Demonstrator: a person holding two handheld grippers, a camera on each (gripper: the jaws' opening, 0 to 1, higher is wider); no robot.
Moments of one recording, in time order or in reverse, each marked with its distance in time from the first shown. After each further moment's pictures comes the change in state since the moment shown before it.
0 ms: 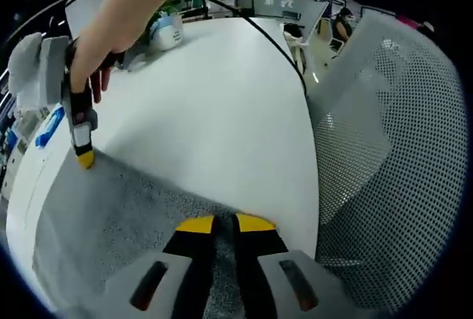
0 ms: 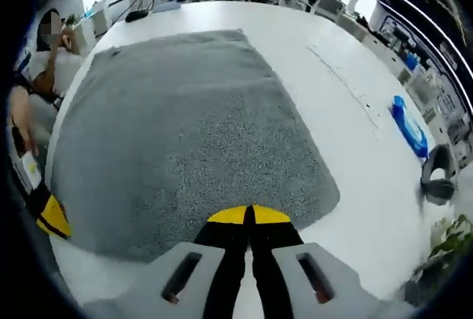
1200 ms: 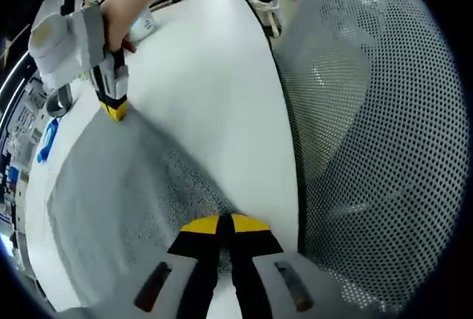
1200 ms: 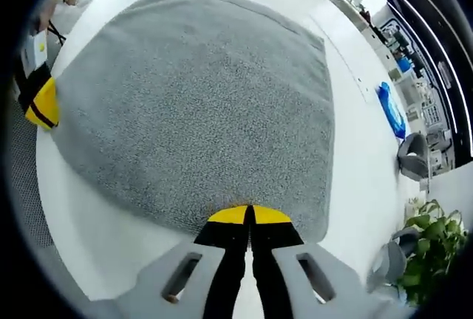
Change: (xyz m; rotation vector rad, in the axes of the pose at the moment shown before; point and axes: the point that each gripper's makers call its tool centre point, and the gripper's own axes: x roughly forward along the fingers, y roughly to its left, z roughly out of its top) left arm -0.039 -0.007 -0.051 0.164 0.157 -0.027; right arm -0.042 0.038 -0.067 0.040 0.173 -0.098
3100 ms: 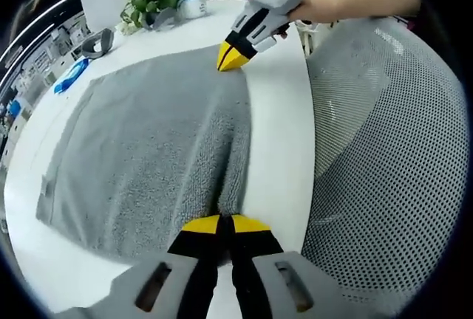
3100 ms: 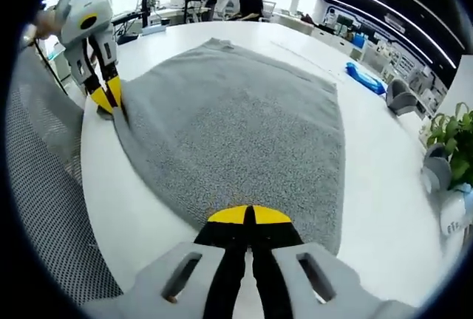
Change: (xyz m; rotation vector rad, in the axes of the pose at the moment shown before) left arm -0.036 0.022 -0.076 -0.281 -0.043 0.007; right arm -0.040 0.088 -0.012 0.381 -0.305 -0.016
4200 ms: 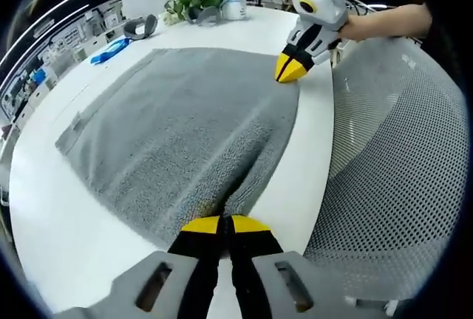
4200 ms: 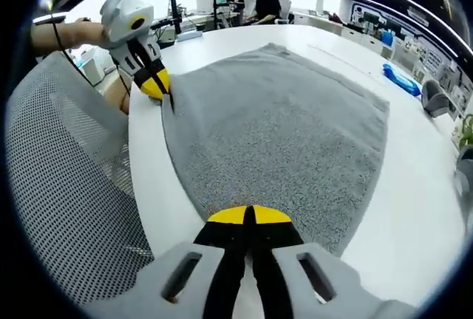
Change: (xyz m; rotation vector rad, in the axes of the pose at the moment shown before) left arm -0.031 0.025 -0.047 -0.161 -0.025 0.109; right arm -0.007 0.070 0.011 0.028 -0.035 0.255
